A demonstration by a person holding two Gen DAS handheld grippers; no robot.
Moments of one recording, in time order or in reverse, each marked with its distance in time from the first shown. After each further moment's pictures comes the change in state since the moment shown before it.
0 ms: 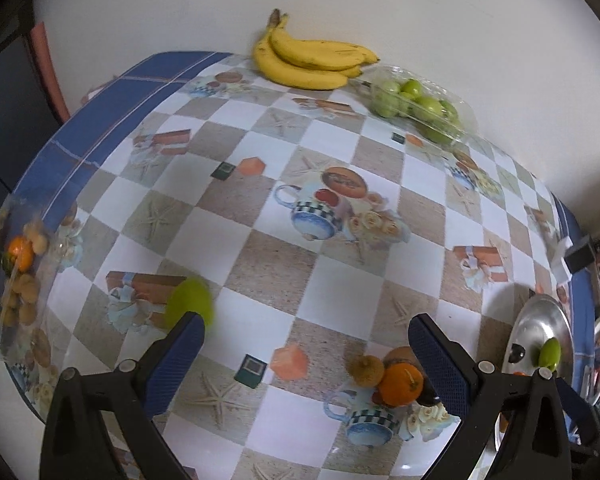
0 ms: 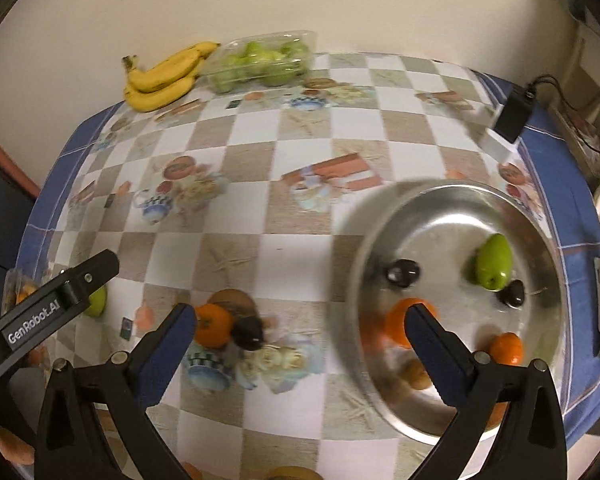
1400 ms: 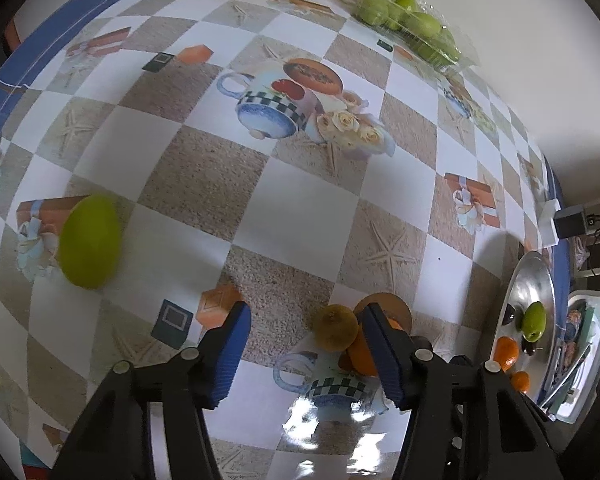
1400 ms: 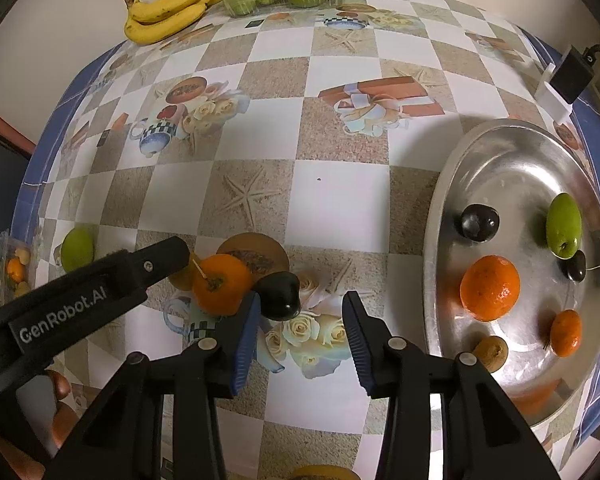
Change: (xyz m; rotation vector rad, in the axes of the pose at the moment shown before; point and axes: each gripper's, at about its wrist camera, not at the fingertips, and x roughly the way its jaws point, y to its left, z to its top) left arm 0.064 -0.021 -0.023 -0.027 0.292 -0.147; right arm 0.060 0.020 -0.017 -0.030 0.203 0.028
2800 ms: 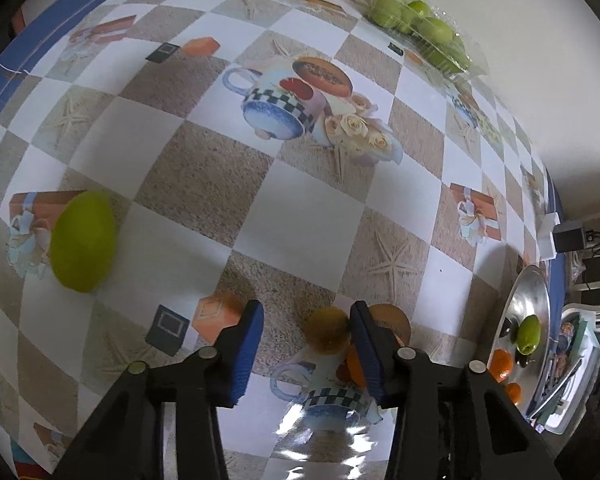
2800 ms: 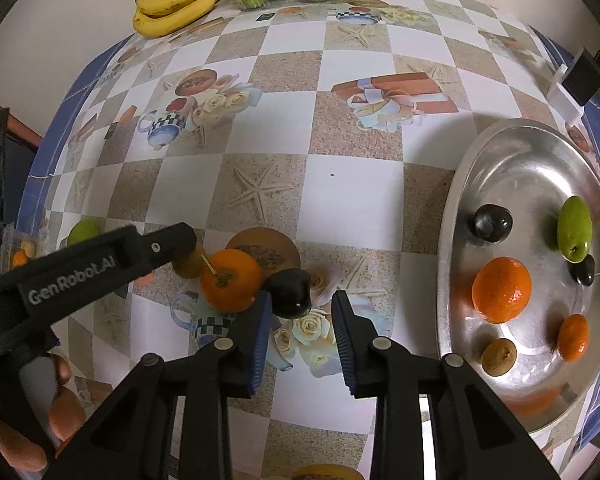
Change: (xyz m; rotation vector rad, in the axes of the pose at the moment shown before) left arm 0.011 0.005 0.006 -0.045 0.012 -0.035; right arm 0.006 0.005 0.001 -0.011 0.016 0.035
